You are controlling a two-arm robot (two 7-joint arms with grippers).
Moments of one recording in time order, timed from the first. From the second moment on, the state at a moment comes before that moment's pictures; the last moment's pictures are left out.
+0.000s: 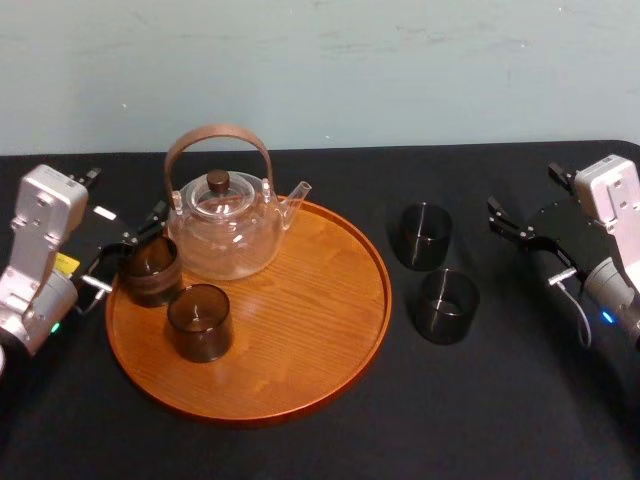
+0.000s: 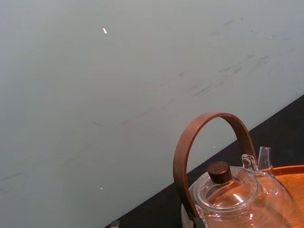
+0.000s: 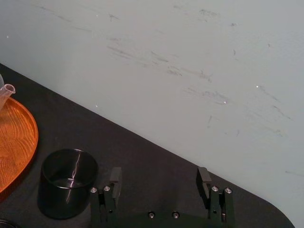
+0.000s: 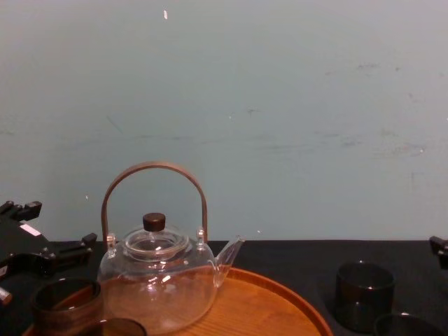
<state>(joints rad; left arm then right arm) -0.20 0.60 0.45 -1.41 -0.25 -0.12 0.03 0.20 0.60 -0.45 -1.41 0.25 -0.12 -0.03</state>
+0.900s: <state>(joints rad) -0.20 0.60 0.45 -1.41 -0.25 -0.12 0.03 0.06 0.69 -0.38 -1.60 0.34 -0.06 0.11</state>
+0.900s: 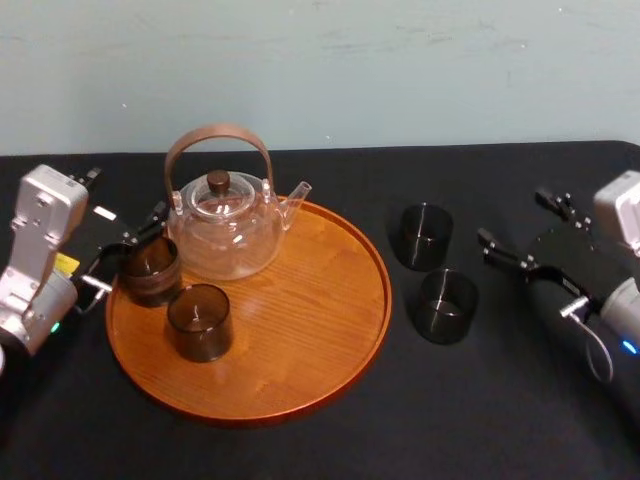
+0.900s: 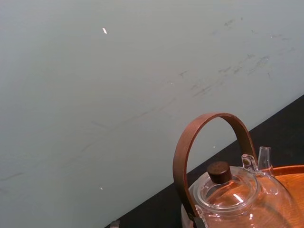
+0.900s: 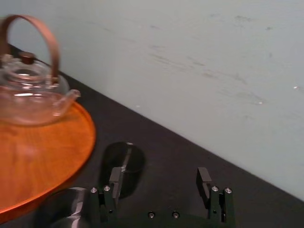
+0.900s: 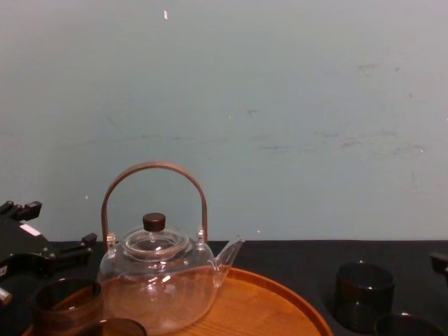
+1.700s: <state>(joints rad) -0.20 0.60 0.45 -1.41 -0.25 -0.12 0.03 -0.14 0.73 -0.32 -1.77 0.36 -0.04 0.19</state>
